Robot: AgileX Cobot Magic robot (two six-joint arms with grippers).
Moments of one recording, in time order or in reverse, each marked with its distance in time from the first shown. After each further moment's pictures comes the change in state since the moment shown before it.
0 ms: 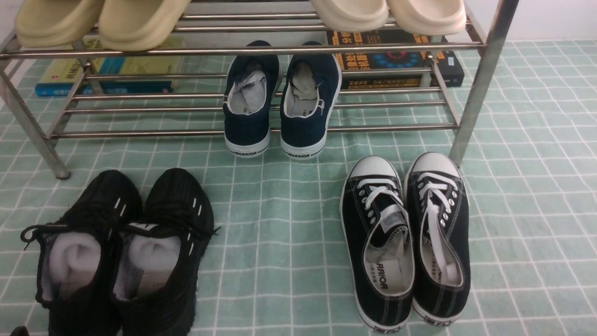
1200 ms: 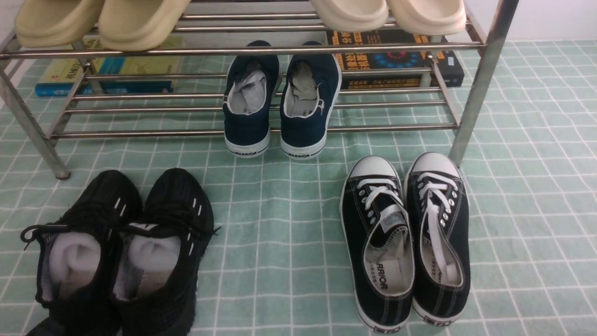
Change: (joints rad) right arm 0.000 0.000 0.000 0.000 0.000 0.000; left arm 0.000 0.000 0.001 -0.405 0.000 -0.546
